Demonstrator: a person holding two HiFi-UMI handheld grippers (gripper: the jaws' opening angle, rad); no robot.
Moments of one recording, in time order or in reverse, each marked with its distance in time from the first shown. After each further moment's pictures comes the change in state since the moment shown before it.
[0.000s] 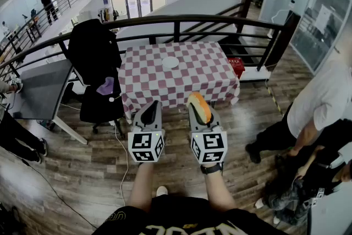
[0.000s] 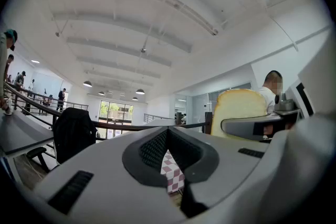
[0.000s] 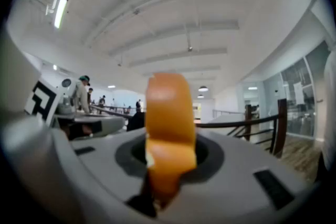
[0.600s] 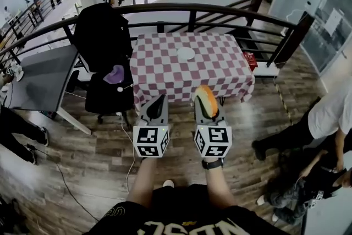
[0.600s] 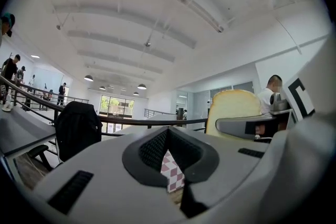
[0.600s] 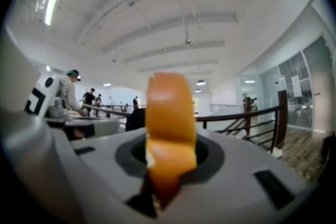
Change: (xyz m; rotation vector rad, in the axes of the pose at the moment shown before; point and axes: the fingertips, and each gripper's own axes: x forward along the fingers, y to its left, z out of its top) left arm 0.014 0.097 -0.022 -0.019 0.041 -0.007; right arm 0.087 0.057 -0.022 0.045 0.043 -0.035
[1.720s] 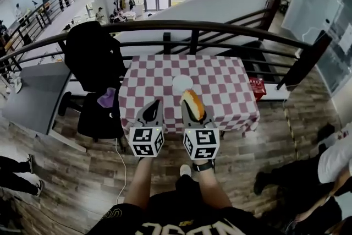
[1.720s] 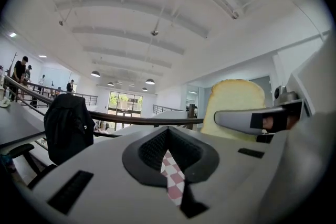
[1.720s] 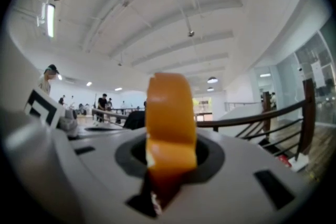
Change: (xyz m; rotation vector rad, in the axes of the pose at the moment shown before) left arm 0.263 0.056 -0.028 -0.025 0.057 0.107; right arm 0.241 -0.112 0.009 0.029 -0.006 0.165
